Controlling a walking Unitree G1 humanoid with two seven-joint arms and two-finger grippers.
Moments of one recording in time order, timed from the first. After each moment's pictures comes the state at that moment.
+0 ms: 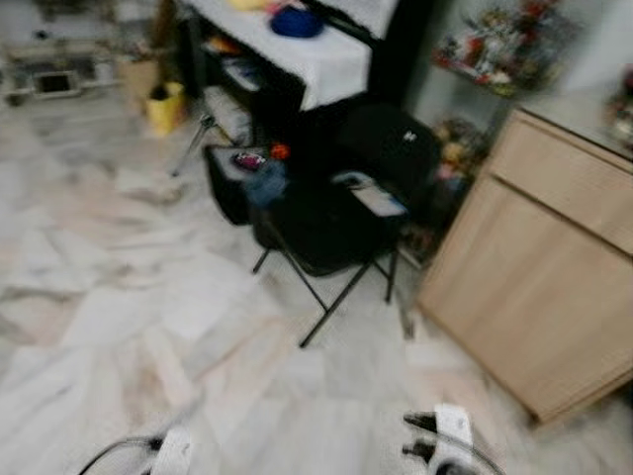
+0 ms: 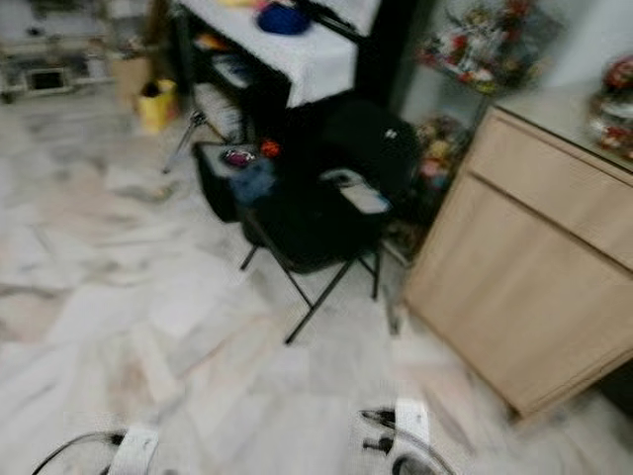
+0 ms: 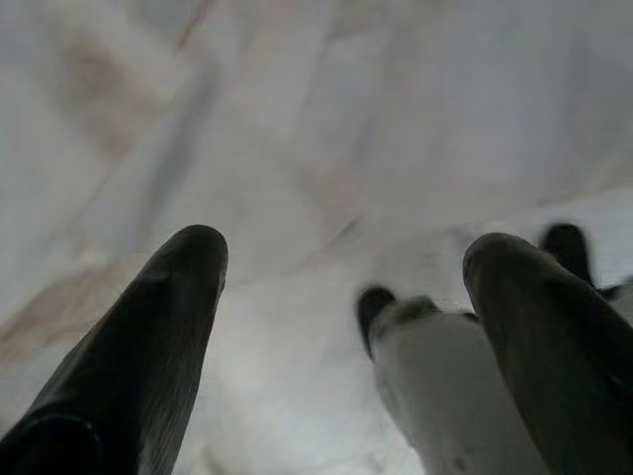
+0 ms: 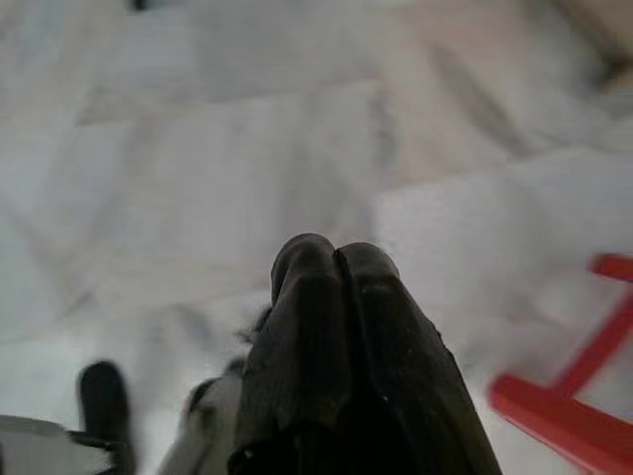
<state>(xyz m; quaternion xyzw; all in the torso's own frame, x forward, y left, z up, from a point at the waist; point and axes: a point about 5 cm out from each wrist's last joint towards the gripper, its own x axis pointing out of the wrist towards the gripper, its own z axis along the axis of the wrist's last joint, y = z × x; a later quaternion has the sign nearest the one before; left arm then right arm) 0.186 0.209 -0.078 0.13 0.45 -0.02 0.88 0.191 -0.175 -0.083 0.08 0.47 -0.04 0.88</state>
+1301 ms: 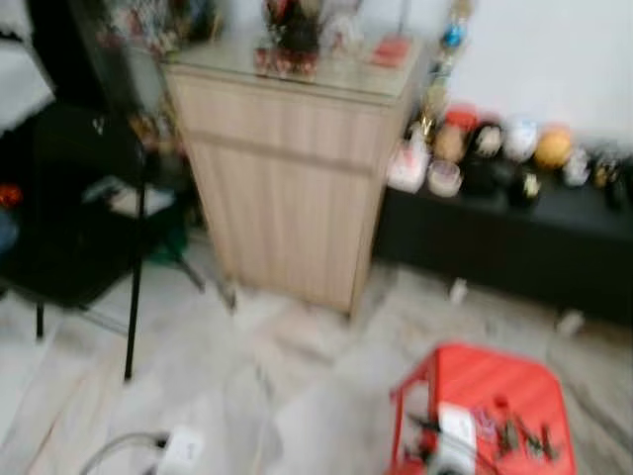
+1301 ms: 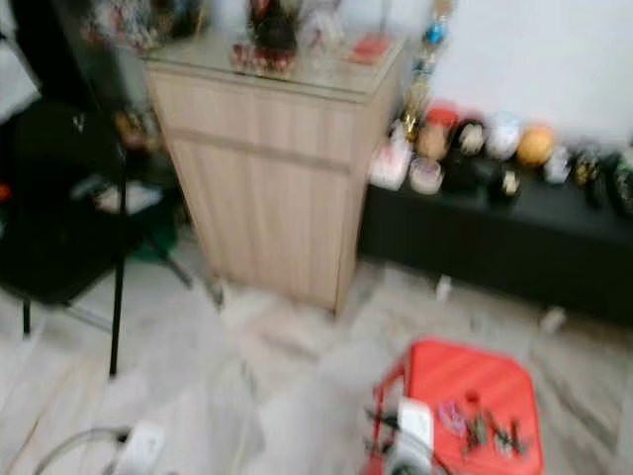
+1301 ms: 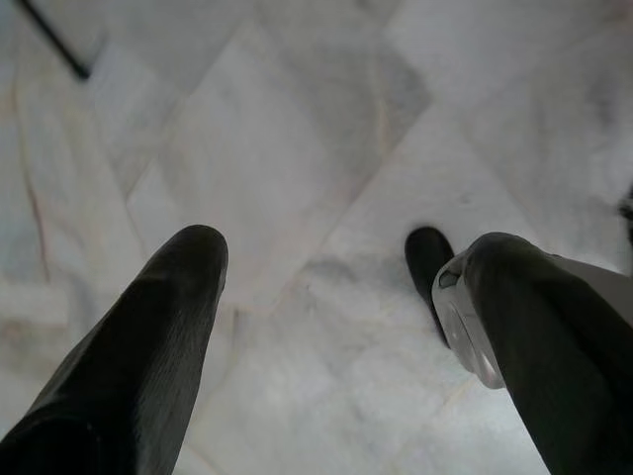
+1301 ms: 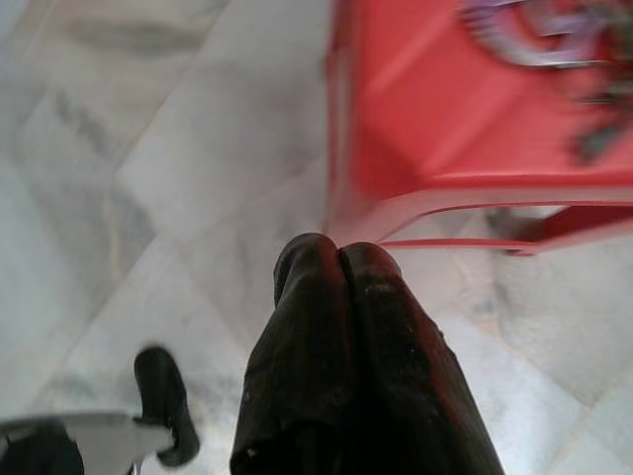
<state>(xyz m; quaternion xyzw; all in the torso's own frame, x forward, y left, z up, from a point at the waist) 0.180 0.222 -0.079 0.16 0.46 -0.04 0.87 0.188 -0.167 -0.085 0.12 0.47 -0.08 0.87</state>
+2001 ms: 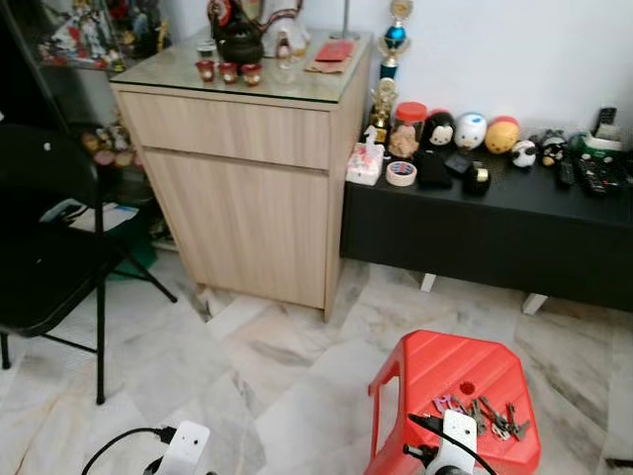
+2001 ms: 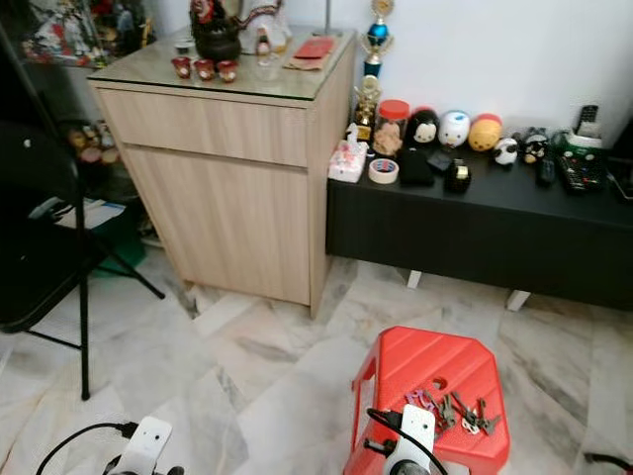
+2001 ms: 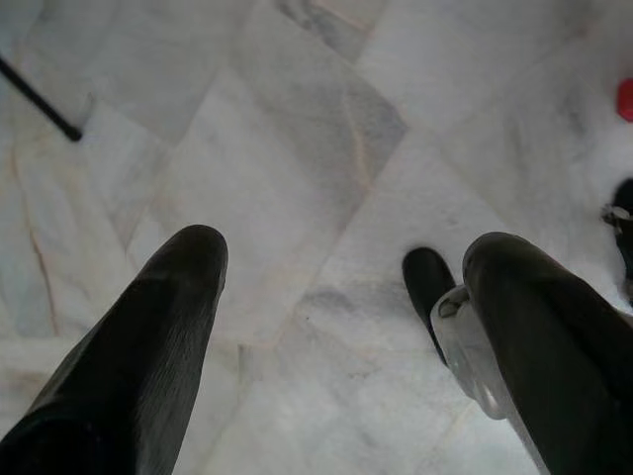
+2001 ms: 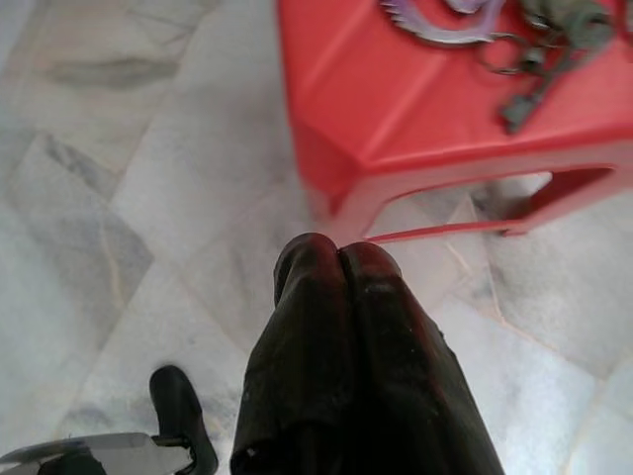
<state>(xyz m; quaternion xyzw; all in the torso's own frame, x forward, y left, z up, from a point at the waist) 0.184 0.225 -0.076 0.16 0.46 -0.03 0.87 0.190 -0.160 -0.084 0.14 0.46 -0.09 0.87</state>
